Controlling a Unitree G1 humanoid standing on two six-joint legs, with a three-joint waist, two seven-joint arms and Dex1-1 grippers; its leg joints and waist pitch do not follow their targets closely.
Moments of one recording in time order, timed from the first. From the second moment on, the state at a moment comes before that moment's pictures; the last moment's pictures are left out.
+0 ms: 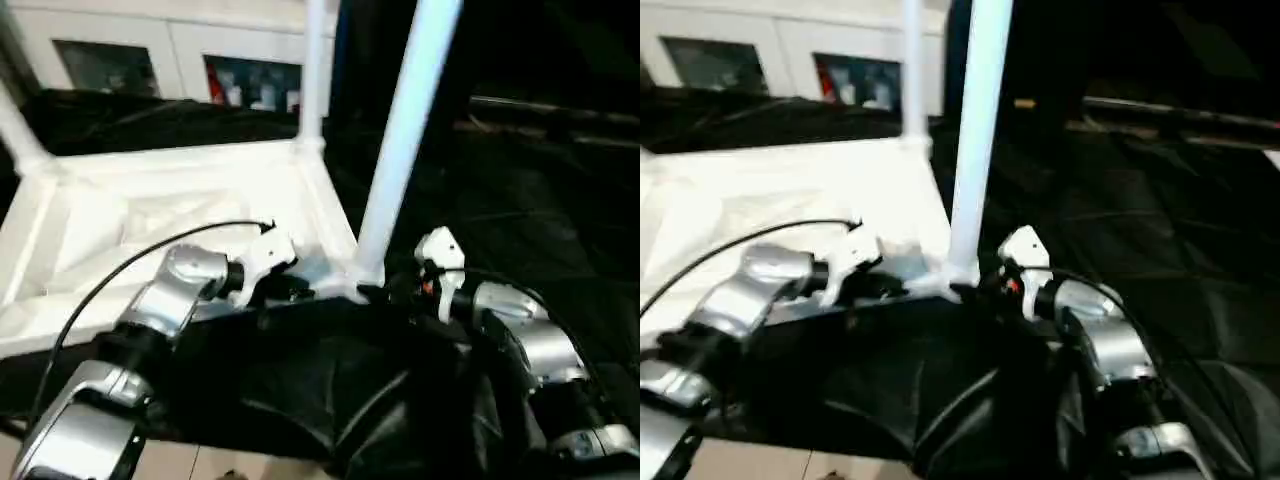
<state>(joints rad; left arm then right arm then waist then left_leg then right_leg) -0.62 0.41 -0.31 0.58 -0.01 0.12 -1.18 -0.42 -0.34 0.13 0.44 0.18 0.12 0.97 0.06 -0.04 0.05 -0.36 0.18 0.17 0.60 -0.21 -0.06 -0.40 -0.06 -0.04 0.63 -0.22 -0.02</state>
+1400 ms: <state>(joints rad) -0.79 0.17 -0.29 0.88 0.08 0.09 -0.84 -0.51 -0.15 0.02 0.64 0.11 0.07 0.50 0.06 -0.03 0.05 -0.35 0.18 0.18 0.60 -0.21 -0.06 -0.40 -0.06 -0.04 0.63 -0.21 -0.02</state>
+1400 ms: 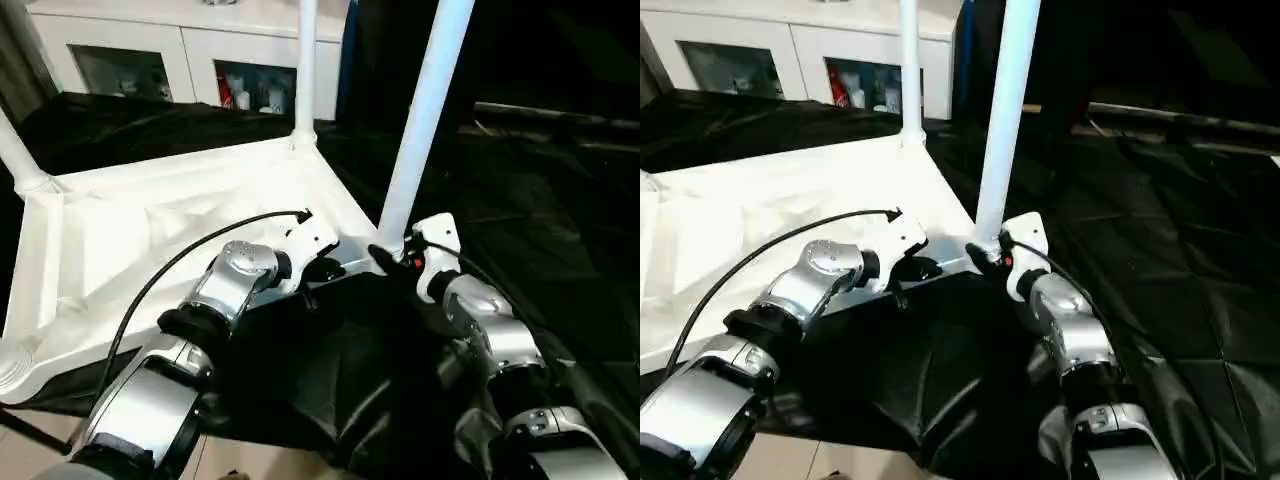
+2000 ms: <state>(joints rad) -0.62 0.41 -0.30 0.62 -0.01 0.04 -1.28 -0.44 -0.37 0.15 0.49 0.17 0.06 1.09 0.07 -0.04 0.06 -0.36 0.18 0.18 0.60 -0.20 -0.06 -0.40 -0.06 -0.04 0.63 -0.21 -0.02</state>
